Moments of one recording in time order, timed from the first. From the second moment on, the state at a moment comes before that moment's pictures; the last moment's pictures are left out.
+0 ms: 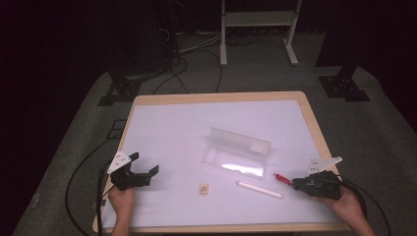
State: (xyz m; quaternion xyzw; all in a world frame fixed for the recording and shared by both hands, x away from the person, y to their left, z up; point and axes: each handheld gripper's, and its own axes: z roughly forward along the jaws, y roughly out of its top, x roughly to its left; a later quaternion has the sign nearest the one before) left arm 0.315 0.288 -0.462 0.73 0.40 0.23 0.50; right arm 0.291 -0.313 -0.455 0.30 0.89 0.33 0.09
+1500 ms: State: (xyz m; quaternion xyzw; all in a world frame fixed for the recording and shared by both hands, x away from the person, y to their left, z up) left arm 0.315 0.289 -0.462 0.73 0.40 0.23 0.50; right arm 0.327 -0.255 -0.401 0.23 0.91 0.34 0.10
